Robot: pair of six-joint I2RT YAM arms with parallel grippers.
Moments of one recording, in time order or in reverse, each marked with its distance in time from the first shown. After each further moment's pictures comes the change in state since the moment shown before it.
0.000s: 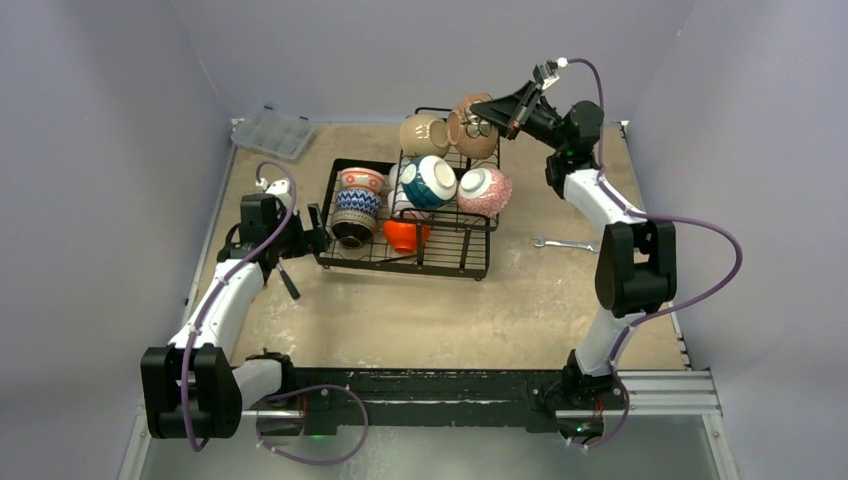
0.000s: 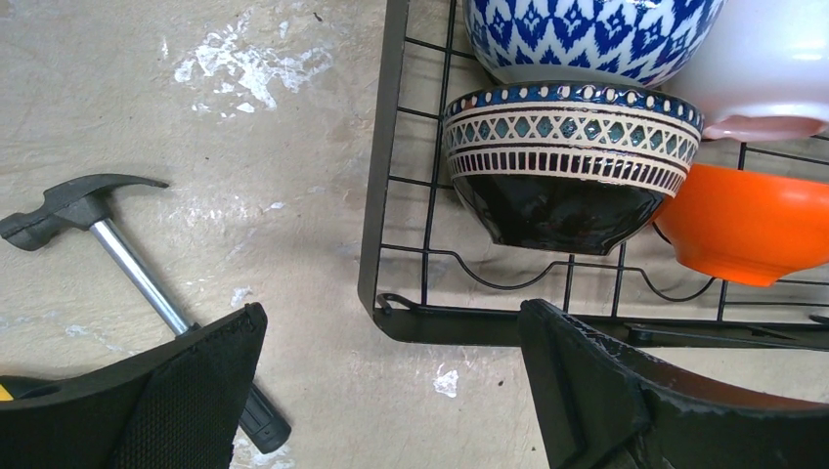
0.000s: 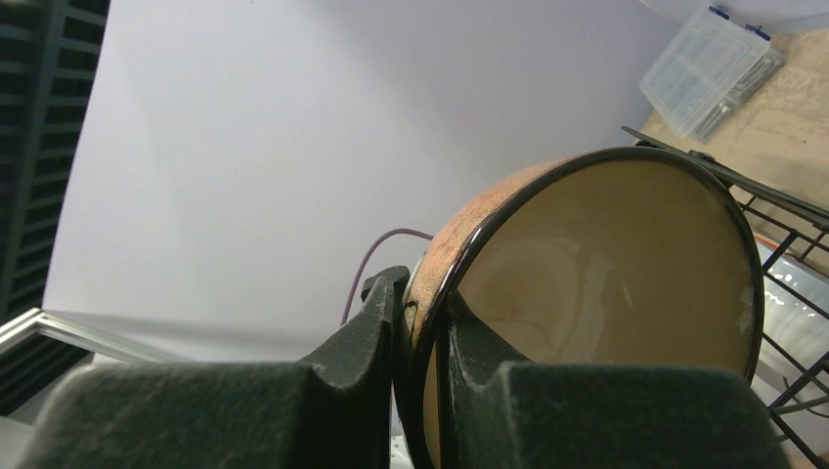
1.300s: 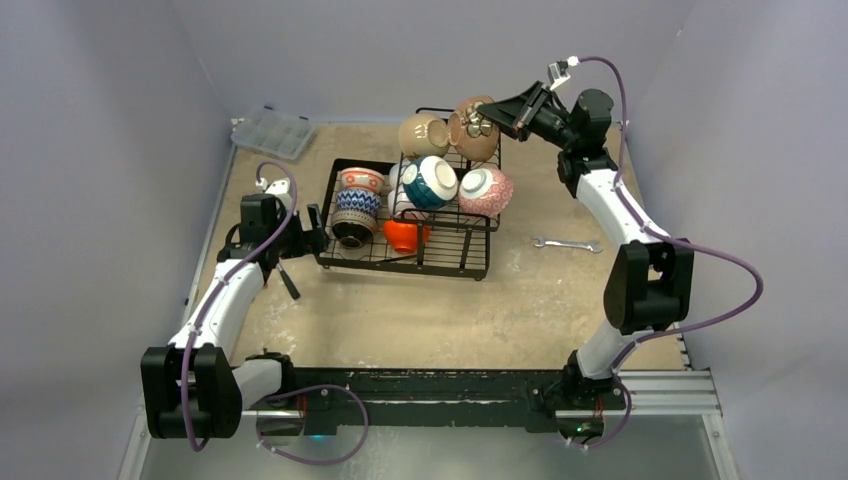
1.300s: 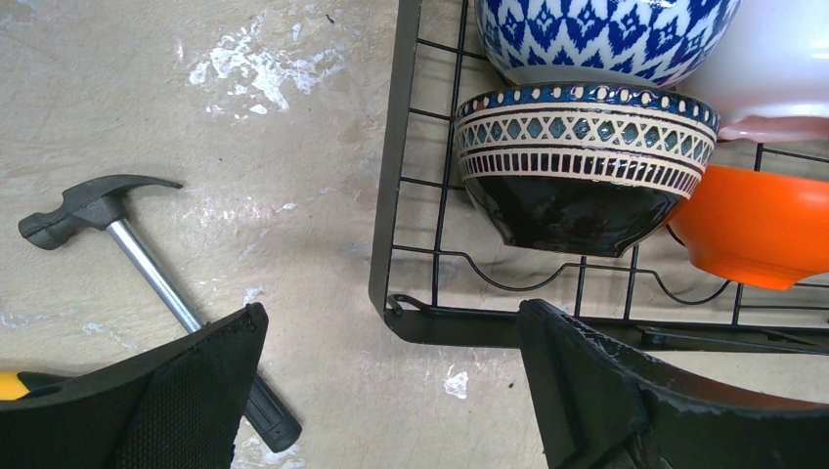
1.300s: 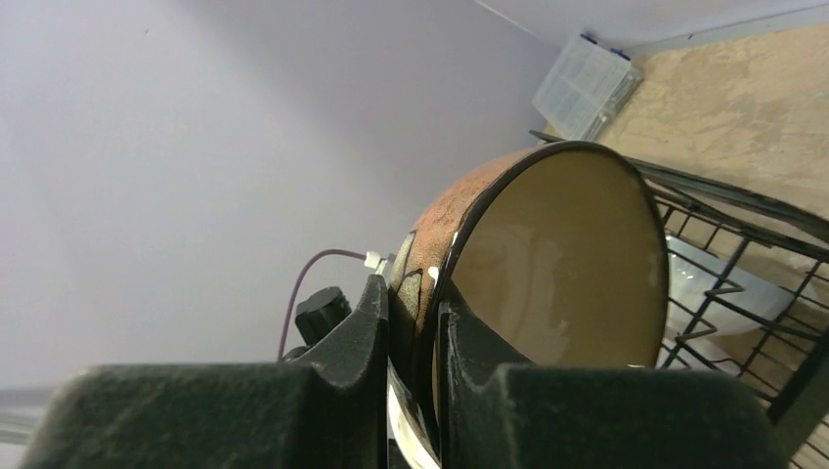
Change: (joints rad) left arm 0.000 0.000 0.000 -0.001 -0.021 0.015; right arm -0.031 -0.116 0.010 -0.417 0.100 -0.303
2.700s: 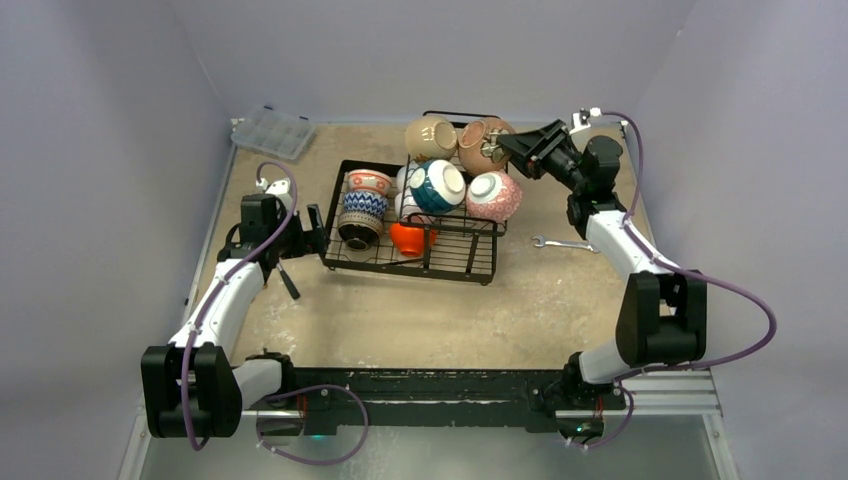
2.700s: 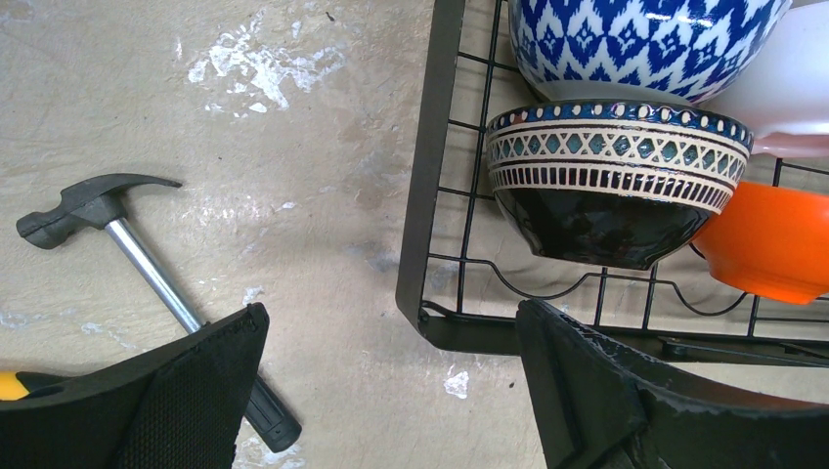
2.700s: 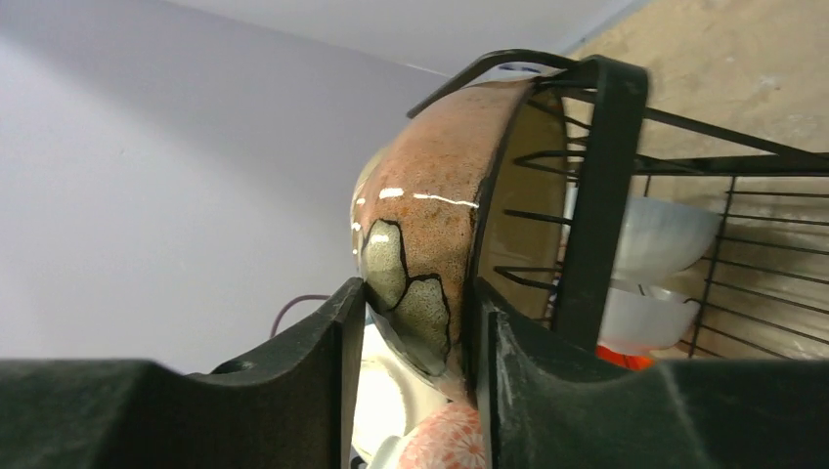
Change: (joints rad) left arm 0.000 0.004 0.000 0.000 0.000 0.000; right arm -0.029 -0.202 -0.387 0.134 0.178 0.130
